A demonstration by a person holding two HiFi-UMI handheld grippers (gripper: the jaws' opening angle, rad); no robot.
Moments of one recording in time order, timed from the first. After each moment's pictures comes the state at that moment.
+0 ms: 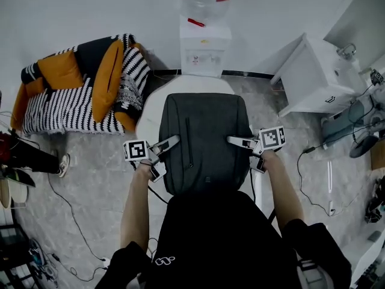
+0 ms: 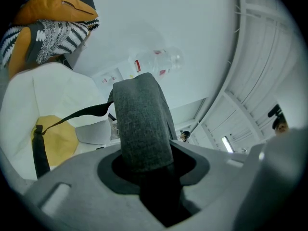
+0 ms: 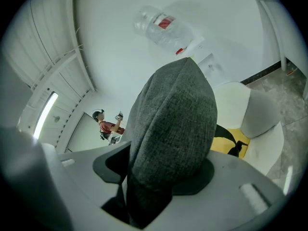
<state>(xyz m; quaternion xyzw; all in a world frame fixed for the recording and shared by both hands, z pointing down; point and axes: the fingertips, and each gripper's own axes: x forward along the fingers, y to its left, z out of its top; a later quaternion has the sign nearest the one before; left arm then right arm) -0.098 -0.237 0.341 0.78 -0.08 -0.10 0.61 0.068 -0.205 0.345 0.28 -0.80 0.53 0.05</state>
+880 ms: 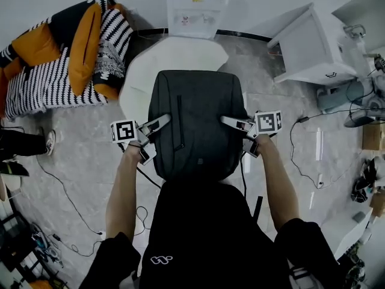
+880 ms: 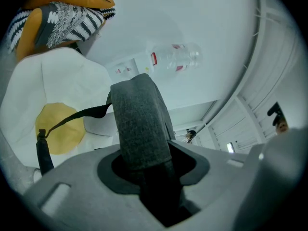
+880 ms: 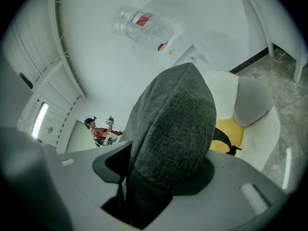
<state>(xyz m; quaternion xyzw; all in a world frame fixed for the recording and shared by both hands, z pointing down) -0.080 -0.254 0.397 0.74 -0.10 -0.05 0.66 0.088 -0.219 0.400 0.30 -0.76 0.58 0.05</state>
